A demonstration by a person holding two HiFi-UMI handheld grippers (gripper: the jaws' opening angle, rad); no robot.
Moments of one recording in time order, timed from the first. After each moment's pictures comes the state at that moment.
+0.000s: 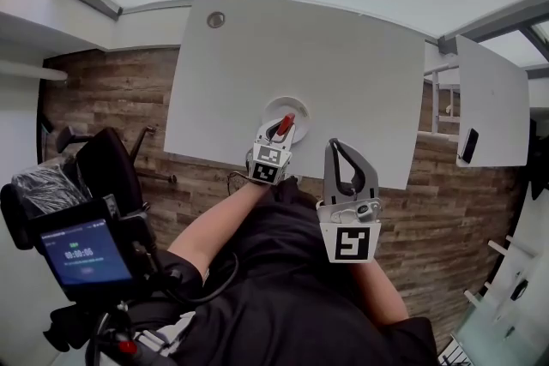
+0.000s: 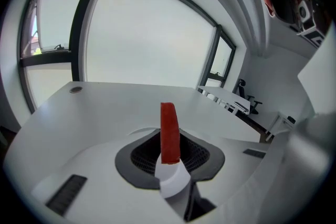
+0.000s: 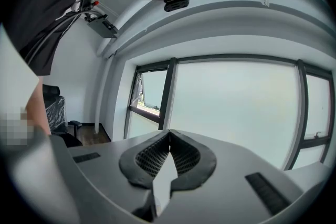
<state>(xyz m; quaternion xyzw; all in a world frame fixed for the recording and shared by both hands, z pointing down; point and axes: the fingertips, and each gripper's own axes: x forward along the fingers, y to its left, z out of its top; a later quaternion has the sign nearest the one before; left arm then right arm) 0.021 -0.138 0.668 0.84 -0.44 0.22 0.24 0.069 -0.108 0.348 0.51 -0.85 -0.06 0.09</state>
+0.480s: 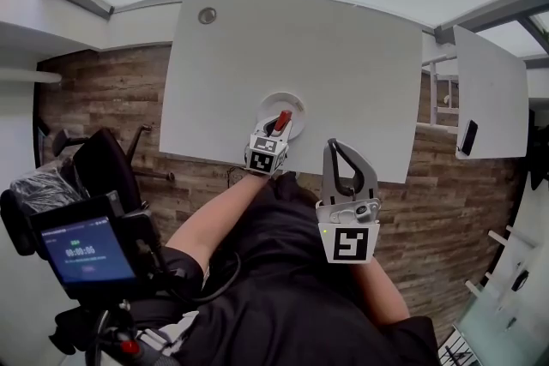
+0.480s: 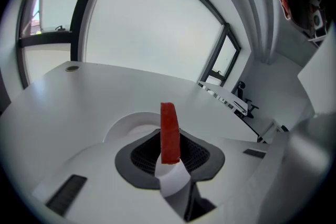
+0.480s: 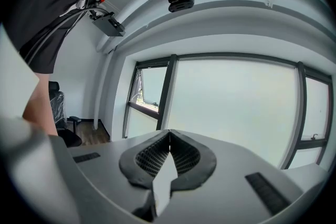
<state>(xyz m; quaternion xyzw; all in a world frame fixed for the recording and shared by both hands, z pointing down) 0.021 -0.127 0.700 0.83 -0.42 0.22 0.30 0.066 -0.092 0.352 0.51 -0.85 -0.07 0.11</state>
